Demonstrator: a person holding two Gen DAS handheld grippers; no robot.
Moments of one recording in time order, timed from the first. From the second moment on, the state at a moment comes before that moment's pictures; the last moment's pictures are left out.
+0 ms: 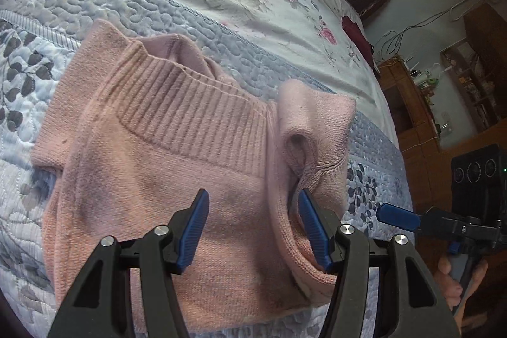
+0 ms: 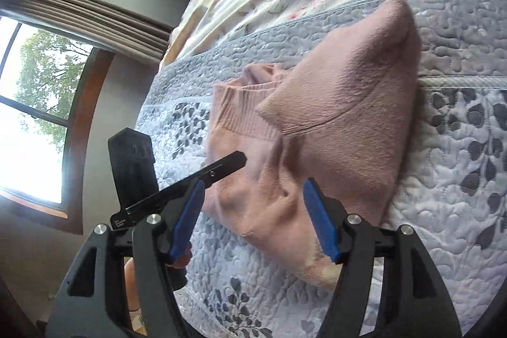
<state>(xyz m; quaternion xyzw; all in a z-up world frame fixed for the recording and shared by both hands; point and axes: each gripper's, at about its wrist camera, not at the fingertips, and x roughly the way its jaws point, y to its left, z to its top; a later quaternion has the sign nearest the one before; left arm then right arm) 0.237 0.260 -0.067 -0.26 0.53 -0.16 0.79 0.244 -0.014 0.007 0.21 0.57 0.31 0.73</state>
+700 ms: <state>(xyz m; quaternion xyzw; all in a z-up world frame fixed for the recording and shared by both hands) 0.277 0.196 -0.085 -0.26 0.54 -0.18 0.78 0.207 -0.098 -0.078 0.20 0.61 0.23 0.73</state>
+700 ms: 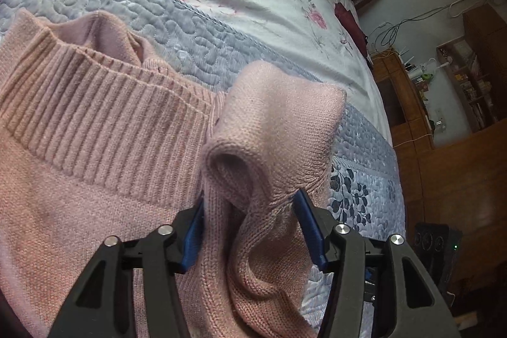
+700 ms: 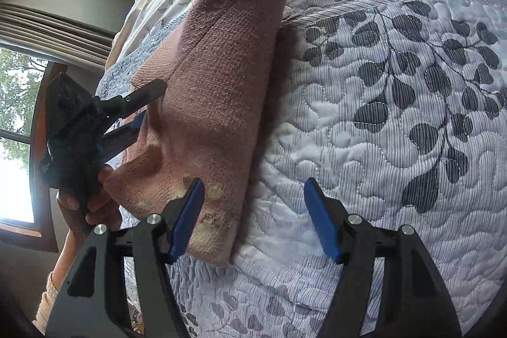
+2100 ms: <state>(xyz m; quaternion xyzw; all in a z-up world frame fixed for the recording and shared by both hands) 0.227 0.400 -0.075 -0.27 0.48 -0.07 0.83 0.169 -0.003 -0.091 0.18 0.63 0.30 0.69</state>
